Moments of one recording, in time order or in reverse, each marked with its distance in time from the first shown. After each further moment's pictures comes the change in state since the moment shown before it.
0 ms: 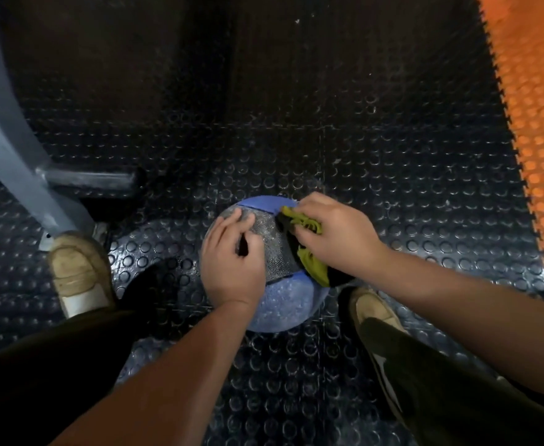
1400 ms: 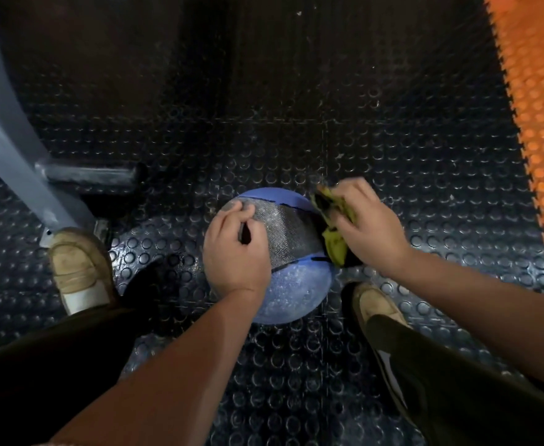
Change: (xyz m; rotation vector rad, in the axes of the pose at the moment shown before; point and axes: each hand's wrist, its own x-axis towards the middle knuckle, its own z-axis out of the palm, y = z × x) left_hand 0.006 0.007 0.003 0.034 0.040 -0.061; right_hand -0.012 0.030 -0.006 0.009 0.072 0.141
